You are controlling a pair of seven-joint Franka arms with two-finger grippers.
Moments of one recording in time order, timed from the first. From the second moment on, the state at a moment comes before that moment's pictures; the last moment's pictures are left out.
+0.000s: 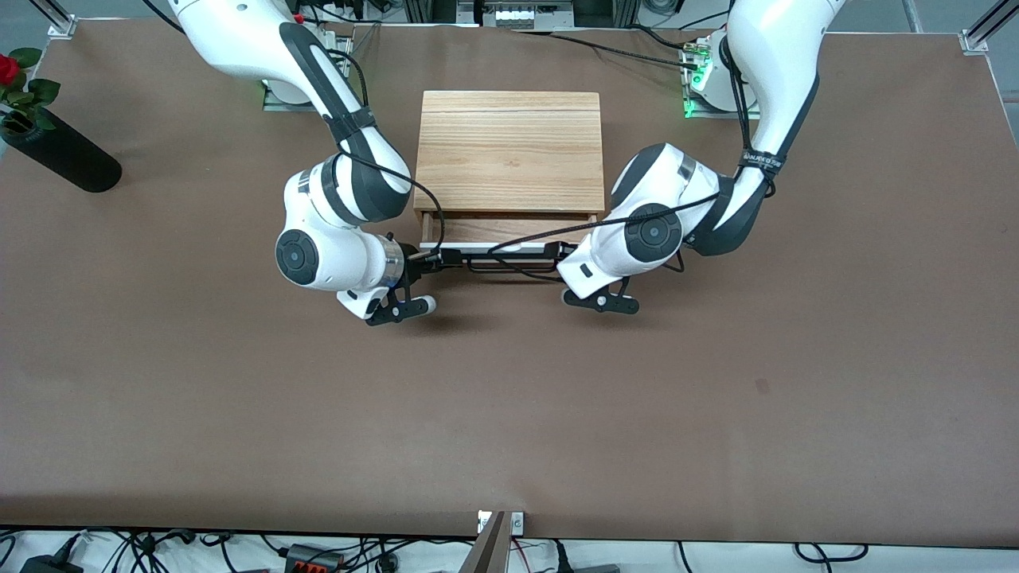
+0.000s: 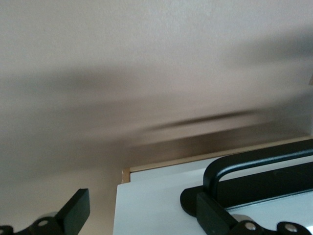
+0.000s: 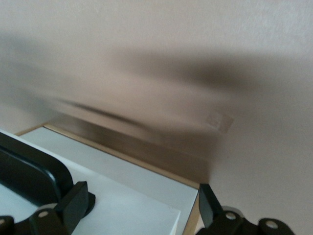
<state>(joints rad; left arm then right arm) -0.34 0.55 -0.25 -1.60 -0.14 1.97 -0.39 0.49 0.57 -0.01 -1.65 0.54 2.04 0.01</state>
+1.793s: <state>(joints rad) -0.30 0.45 -0.27 -1.71 -0.14 1.97 -0.39 0.49 0.57 -0.02 -1.65 0.54 1.79 0.01</state>
